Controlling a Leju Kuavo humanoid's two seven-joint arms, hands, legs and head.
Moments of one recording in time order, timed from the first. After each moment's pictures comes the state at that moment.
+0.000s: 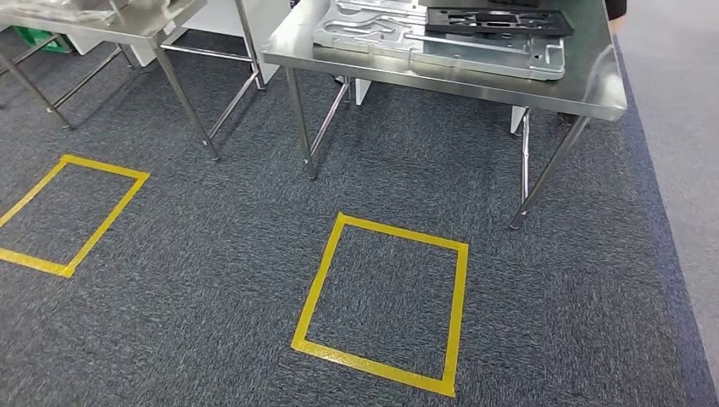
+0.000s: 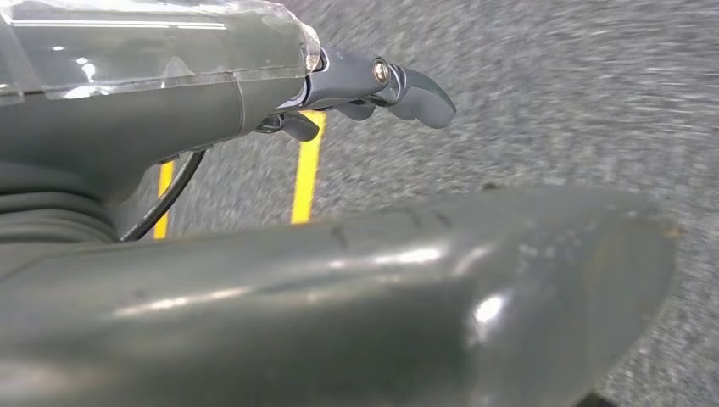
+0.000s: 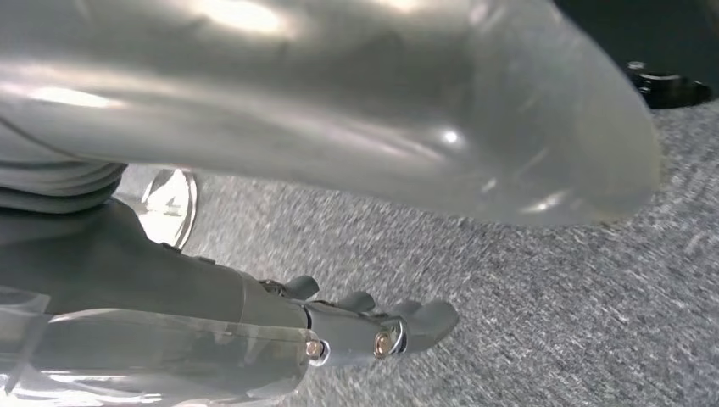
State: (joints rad) left arm -0.10 -0.15 1.07 -0.21 -1.23 0.22 -0.19; right arm -0.07 0.13 -0.75 -0.21 1.08 -0.10 0.06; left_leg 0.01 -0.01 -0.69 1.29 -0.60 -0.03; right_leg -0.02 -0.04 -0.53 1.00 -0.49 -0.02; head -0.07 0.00
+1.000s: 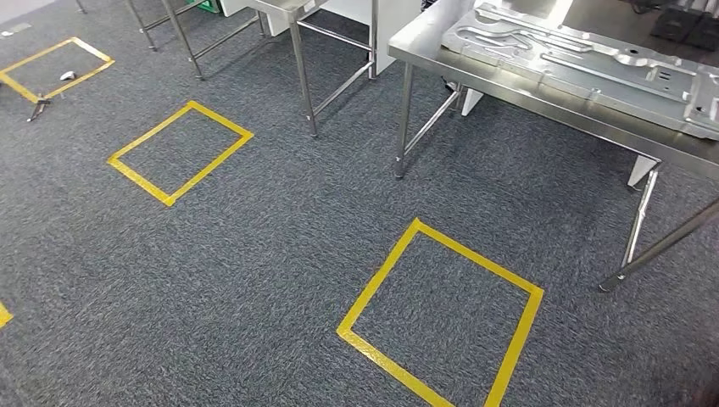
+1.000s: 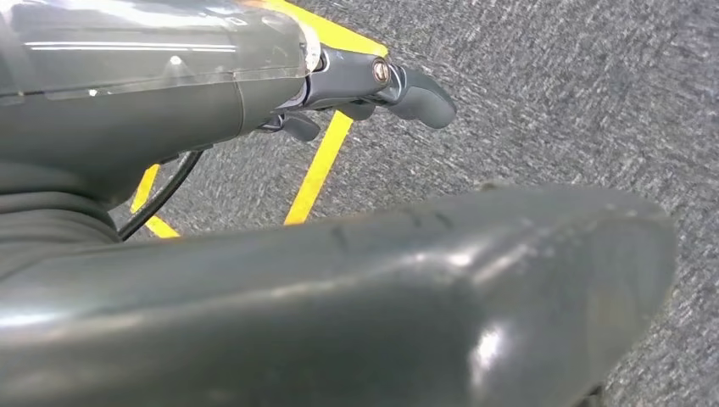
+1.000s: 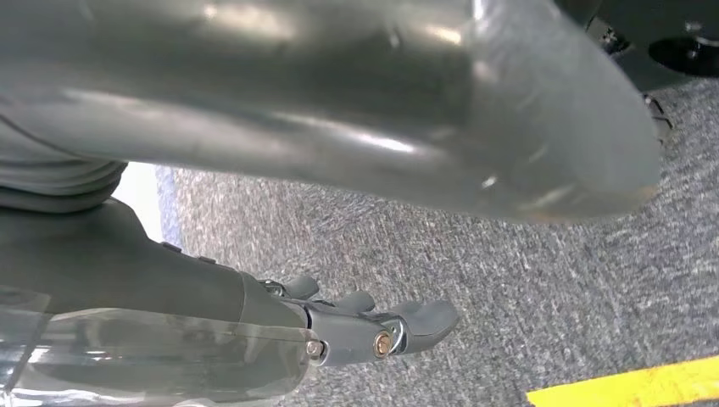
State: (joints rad) left arm -0.09 -0.19 1.07 -0.21 -1.23 0.20 -0.22; right arm -0.06 0.09 -0.68 -0.21 1.17 -0.14 0.01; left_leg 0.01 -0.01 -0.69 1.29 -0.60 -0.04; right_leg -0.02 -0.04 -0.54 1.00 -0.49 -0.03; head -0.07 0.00
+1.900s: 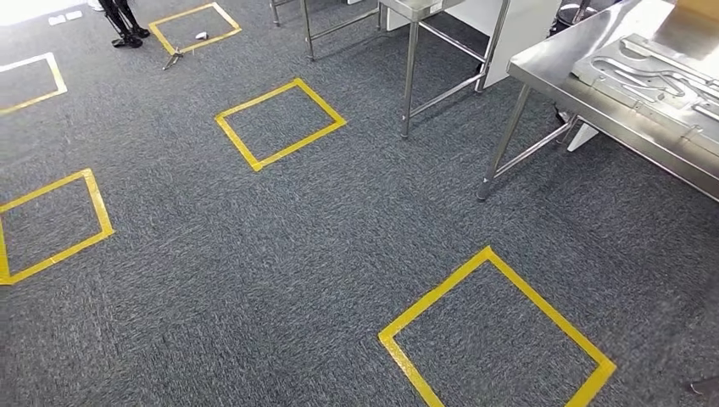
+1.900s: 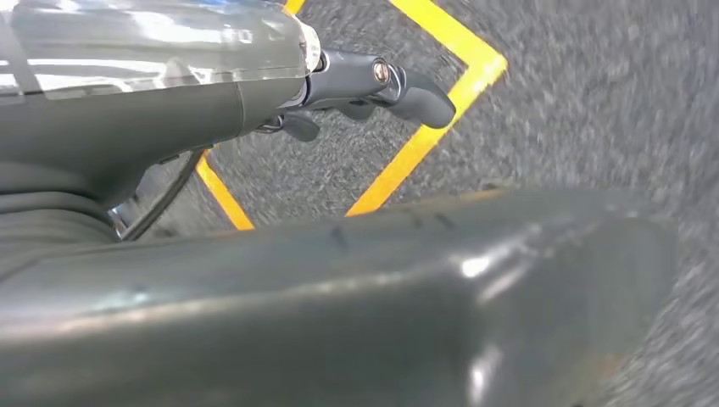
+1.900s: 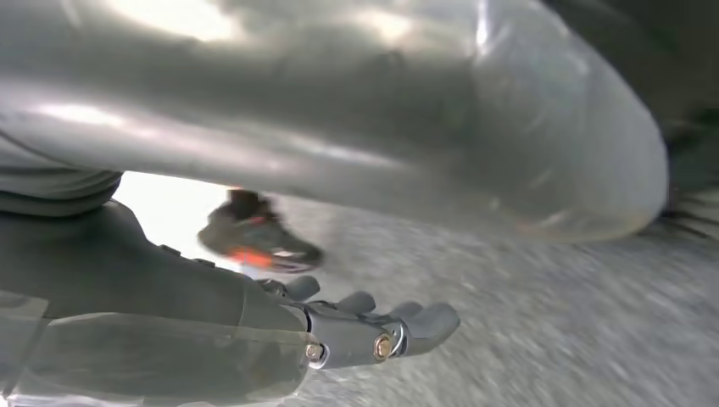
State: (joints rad) left arm -0.08 -0.09 1.04 -0.21 -1.25 0.18 -0.16; right arm -0.06 0.18 -0.79 -0.20 1.07 -0.05 0.26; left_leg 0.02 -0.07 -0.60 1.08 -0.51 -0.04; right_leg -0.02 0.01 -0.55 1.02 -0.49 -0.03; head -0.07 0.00
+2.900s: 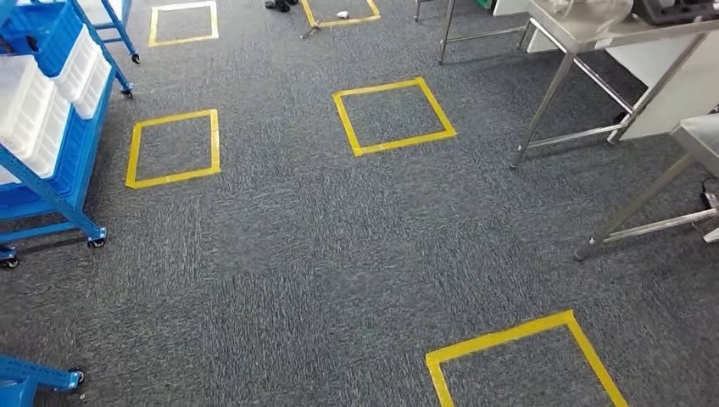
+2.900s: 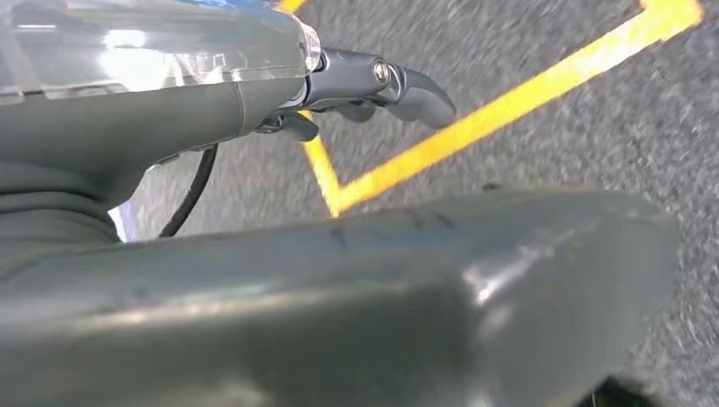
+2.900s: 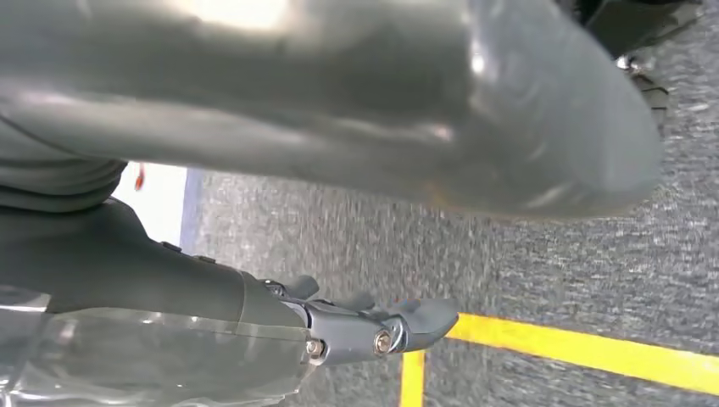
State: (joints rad) left arm -0.07 -0.12 1.06 -0.20 -1.30 0.17 -0.10; right arm -0.08 0.08 -0.80 -0.20 1.06 -0.15 0.07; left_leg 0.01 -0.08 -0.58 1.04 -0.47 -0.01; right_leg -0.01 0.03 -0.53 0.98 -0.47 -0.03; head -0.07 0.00
